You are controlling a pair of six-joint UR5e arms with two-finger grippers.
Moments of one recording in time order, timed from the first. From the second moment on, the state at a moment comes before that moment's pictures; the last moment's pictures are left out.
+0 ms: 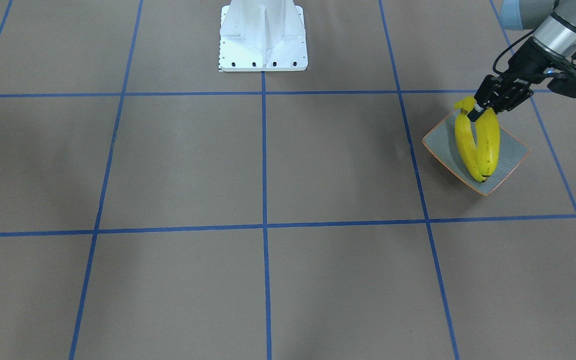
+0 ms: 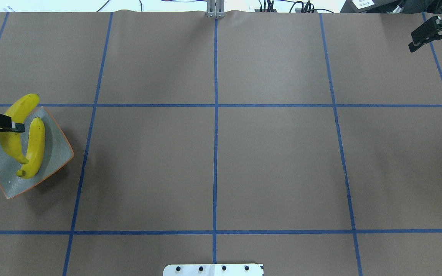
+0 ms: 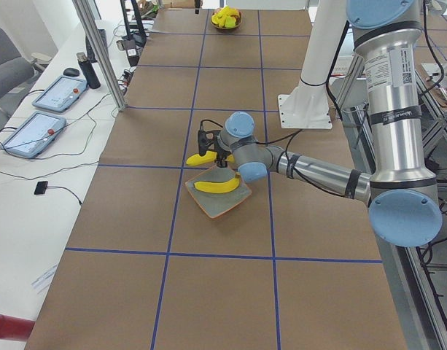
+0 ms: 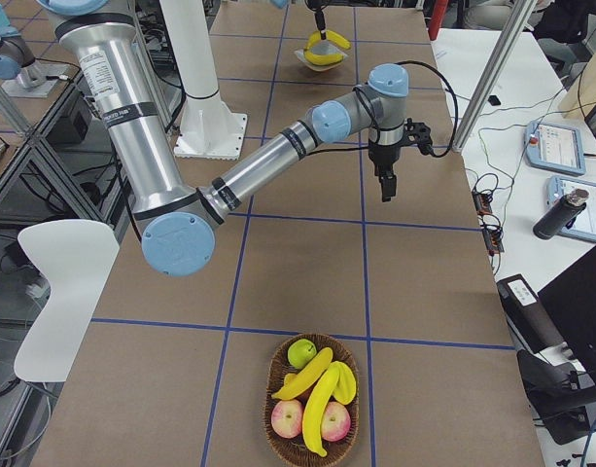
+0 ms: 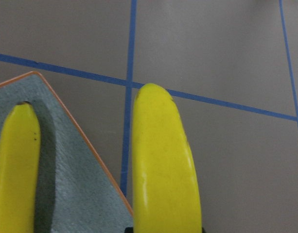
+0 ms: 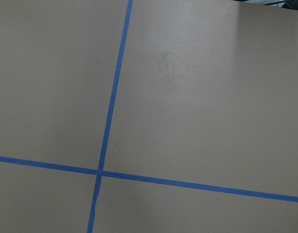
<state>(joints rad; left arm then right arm) -1.04 -1.38 -1.93 -2.47 -2.24 -1.25 1.28 -1.23 1.89 -1.78 2.21 0.37</state>
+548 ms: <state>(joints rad) -1.17 -1.35 -1.84 -2.46 -2.31 -1.10 1.28 -1.23 1.89 -1.78 2.21 0.37</state>
